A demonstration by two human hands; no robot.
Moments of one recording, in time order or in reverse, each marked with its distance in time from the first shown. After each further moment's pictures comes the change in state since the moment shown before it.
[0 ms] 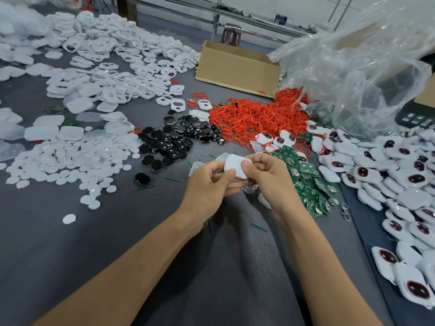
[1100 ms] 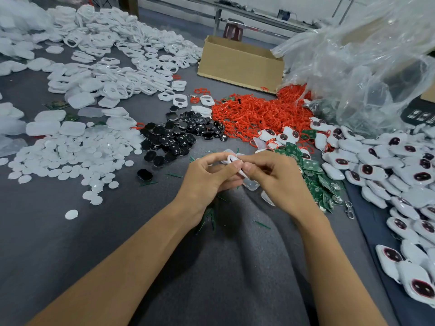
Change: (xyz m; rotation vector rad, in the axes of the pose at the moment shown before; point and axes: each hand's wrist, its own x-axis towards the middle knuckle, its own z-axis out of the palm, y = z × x) left_hand 0.002 0.009 -0.008 -0.129 -0.007 -0.057; right_hand -0.003 -0.005 -0.017 -0.536 -0.146 -0.496
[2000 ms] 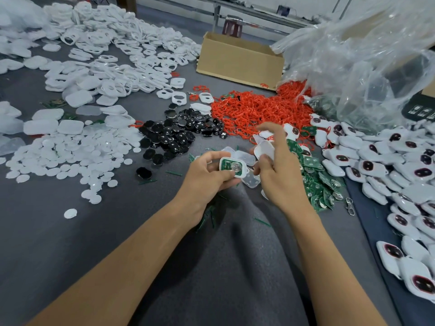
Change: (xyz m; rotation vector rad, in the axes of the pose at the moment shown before) left_hand 0.003 -0.002 0.000 0.037 0.070 -0.074; right_hand -0.001 -0.003 0.009 0.037 0.193 0.133
